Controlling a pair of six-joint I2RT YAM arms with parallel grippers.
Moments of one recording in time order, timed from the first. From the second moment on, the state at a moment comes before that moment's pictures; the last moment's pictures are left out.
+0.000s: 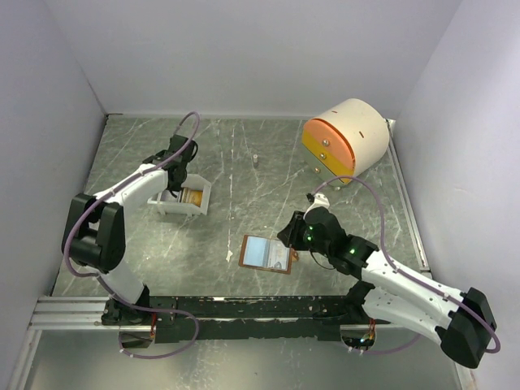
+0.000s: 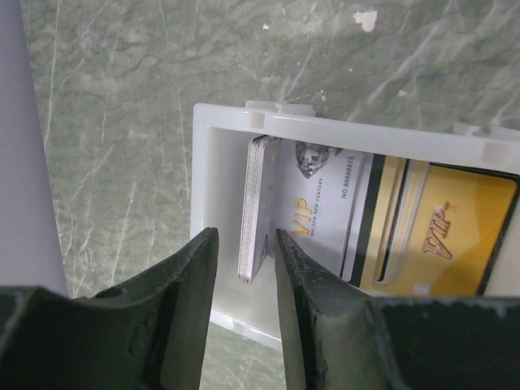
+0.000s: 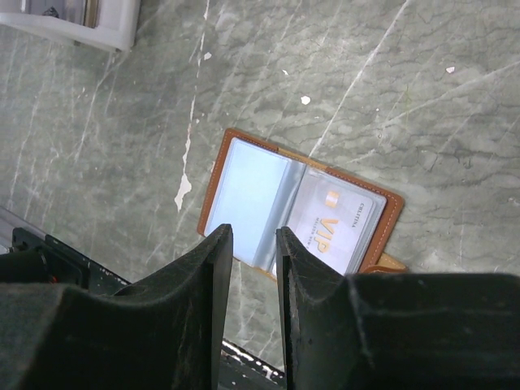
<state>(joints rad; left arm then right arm) -0.34 1.66 1.17 -0.54 -0.58 -0.07 0.81 0.86 0.50 -0.26 0.14 0.77</state>
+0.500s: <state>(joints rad) -0.32 1.77 1.16 -0.50 -0.59 -0.03 0.81 0.83 0.50 -0.26 0.15 0.77</state>
